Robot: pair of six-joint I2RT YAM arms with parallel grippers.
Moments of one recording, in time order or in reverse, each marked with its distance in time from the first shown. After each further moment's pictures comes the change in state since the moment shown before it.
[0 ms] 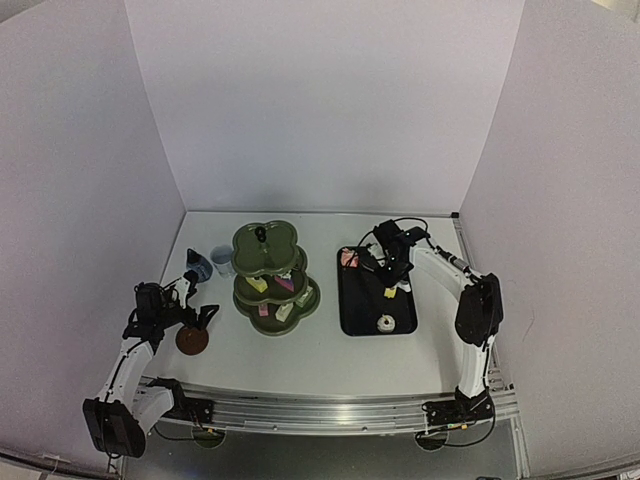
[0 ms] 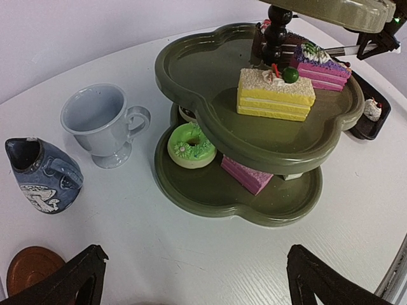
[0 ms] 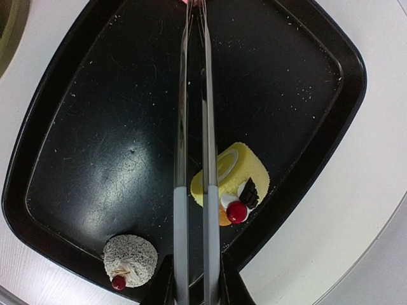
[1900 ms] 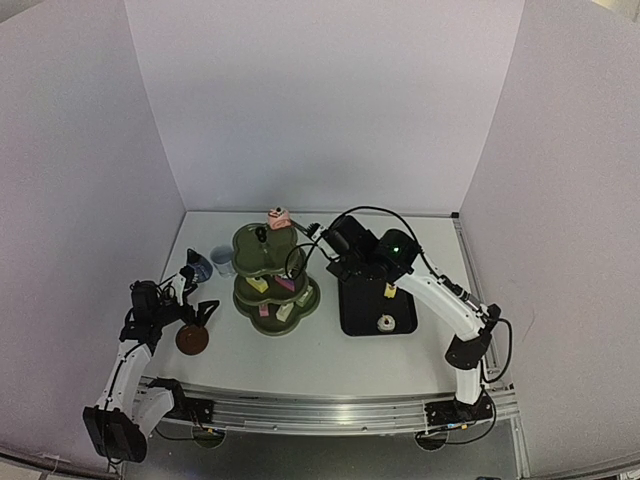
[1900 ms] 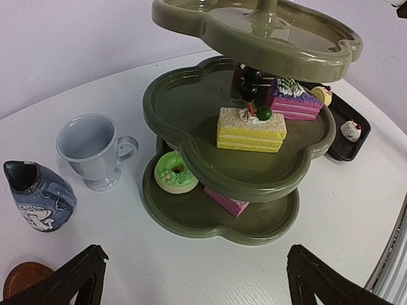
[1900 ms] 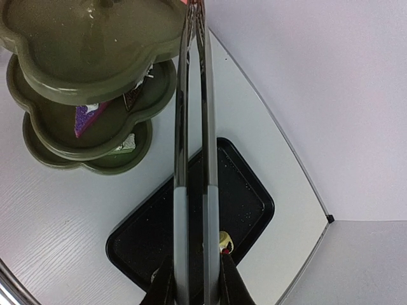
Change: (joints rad) left arm 0.000 -0.047 0.034 0.000 0.071 -0.073; right arm 0.476 -0.039 0.599 -0.206 0.355 -0.008
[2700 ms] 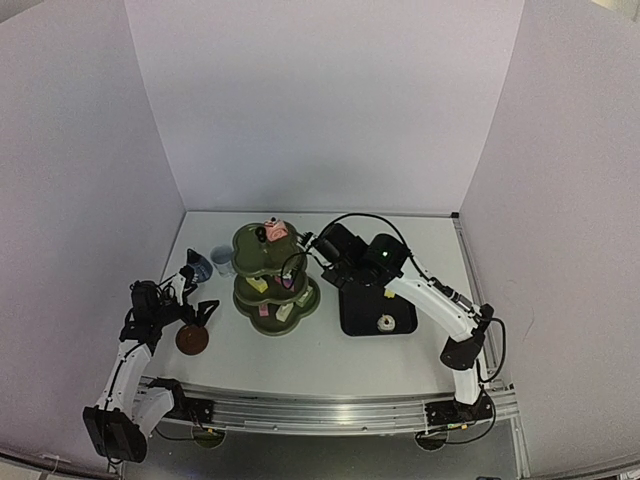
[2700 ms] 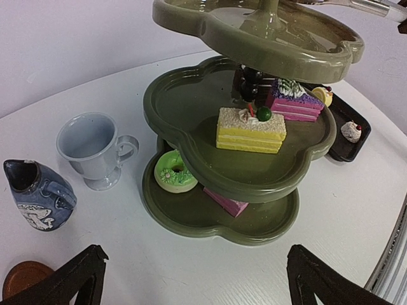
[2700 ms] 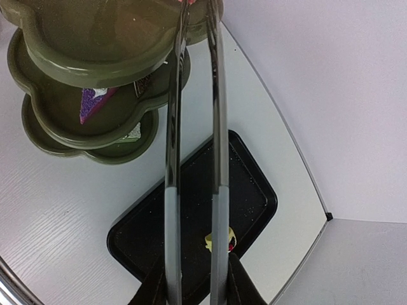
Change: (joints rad) left arm 0.000 0.000 0.000 0.000 -0.002 -0.007; right arm 0.037 0.039 0.010 -0.032 0.024 -0.004
